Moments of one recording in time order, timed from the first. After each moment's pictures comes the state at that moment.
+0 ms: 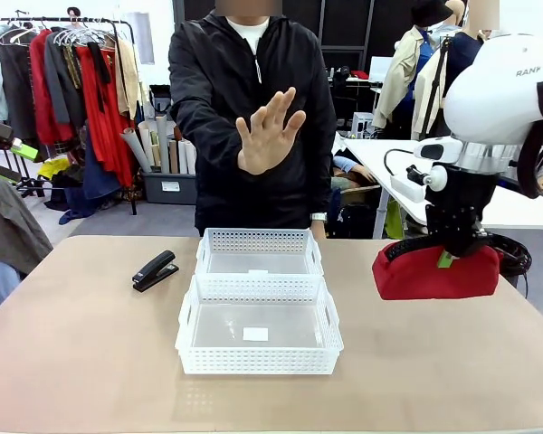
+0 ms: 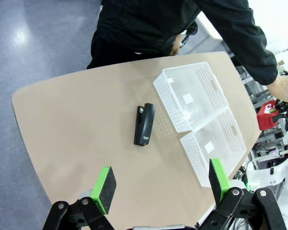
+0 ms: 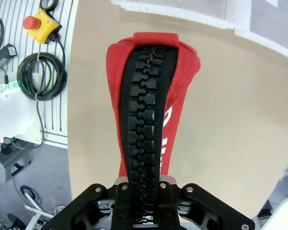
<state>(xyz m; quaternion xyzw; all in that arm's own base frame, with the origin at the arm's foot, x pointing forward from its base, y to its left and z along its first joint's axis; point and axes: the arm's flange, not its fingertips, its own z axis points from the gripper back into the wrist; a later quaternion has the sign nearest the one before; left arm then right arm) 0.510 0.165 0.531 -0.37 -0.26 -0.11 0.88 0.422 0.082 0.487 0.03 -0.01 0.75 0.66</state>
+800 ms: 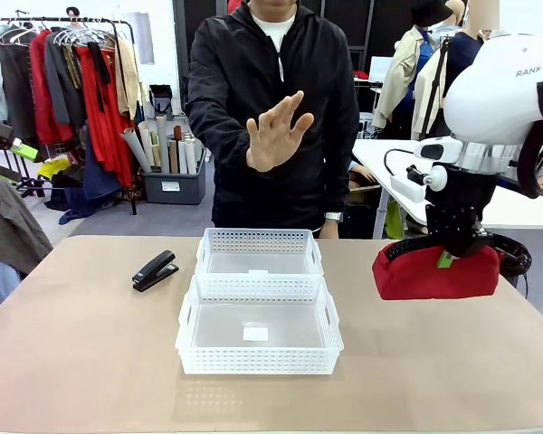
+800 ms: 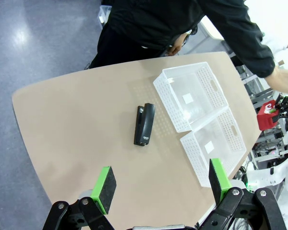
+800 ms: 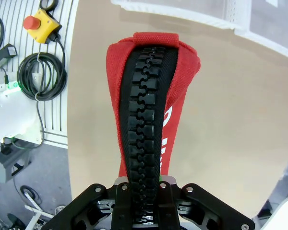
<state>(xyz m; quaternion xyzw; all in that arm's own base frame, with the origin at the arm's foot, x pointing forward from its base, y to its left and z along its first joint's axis) 0.510 0.165 0.531 -0.37 -0.26 -0.11 0.88 0.422 0.082 0.487 0.03 -0.01 0.75 0.66</state>
